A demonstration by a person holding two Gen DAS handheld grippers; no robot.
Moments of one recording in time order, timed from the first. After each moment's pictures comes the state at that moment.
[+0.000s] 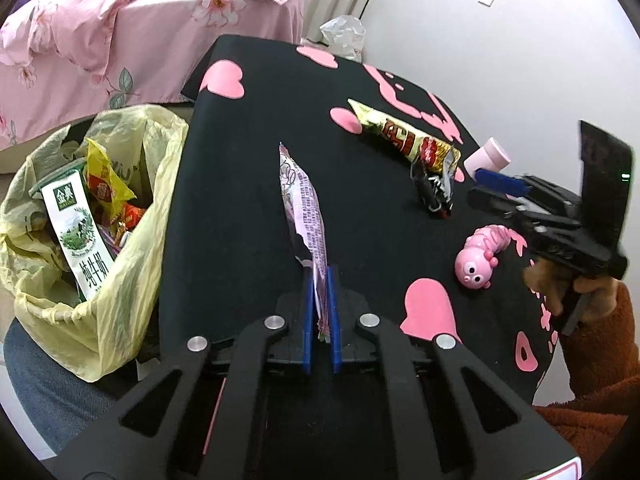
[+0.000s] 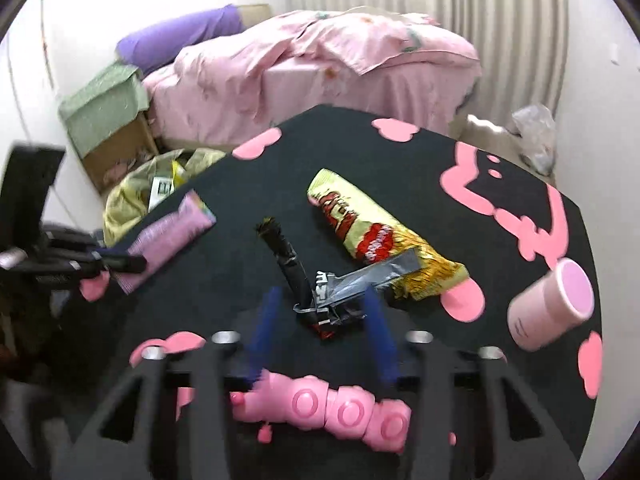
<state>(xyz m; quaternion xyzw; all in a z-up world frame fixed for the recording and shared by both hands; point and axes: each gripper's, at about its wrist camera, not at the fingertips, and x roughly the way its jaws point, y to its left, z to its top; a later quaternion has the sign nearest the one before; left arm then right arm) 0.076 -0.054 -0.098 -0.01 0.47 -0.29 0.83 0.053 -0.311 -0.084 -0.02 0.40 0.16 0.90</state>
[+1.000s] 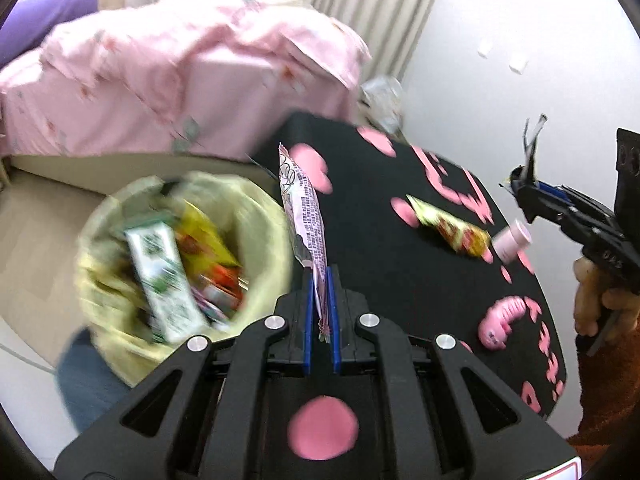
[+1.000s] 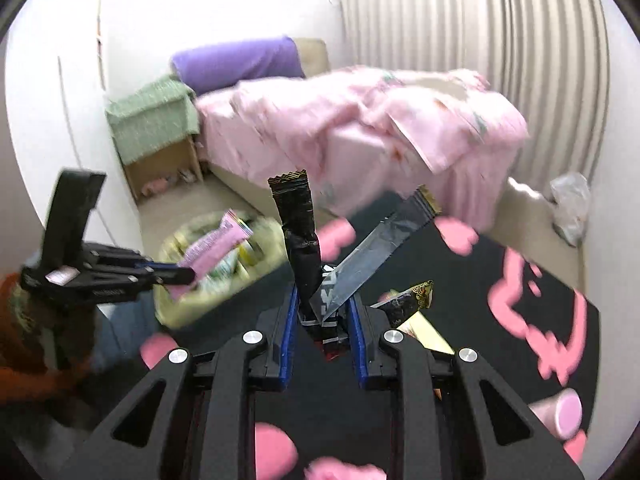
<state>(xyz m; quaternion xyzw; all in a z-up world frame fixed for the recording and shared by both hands) 0.094 0.024 -0.039 -0.05 0.39 -0.20 0.90 0.072 -0.242 0.013 -0.03 0.30 0.25 0.92</state>
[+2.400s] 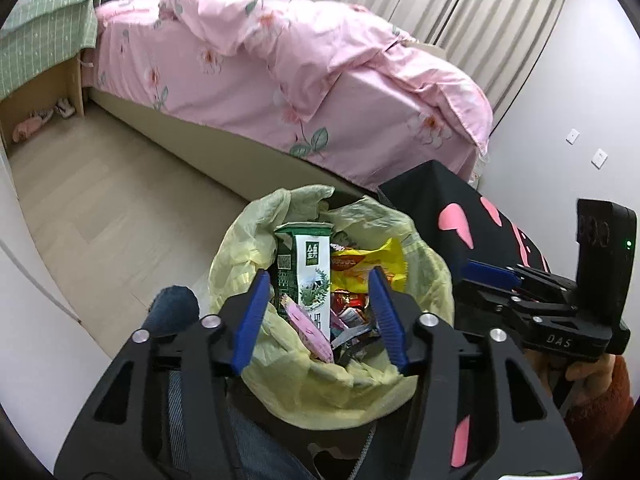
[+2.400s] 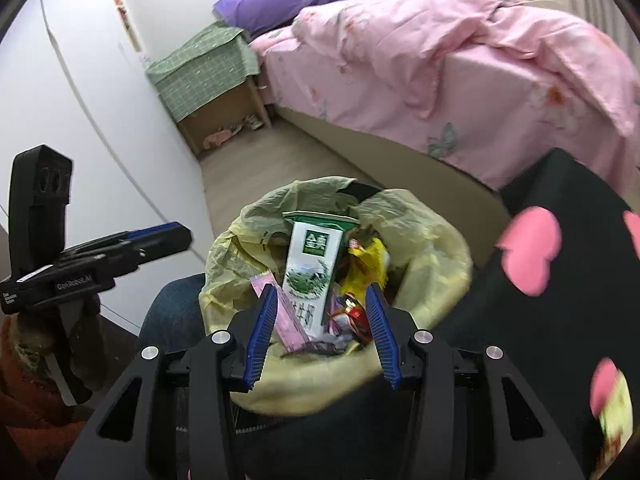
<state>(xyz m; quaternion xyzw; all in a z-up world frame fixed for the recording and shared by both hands) 0.110 0.150 -0.062 -0.15 0.38 -0.06 0.91 0.155 -0.085 -0.063 -0.01 0.42 0.34 0.84</state>
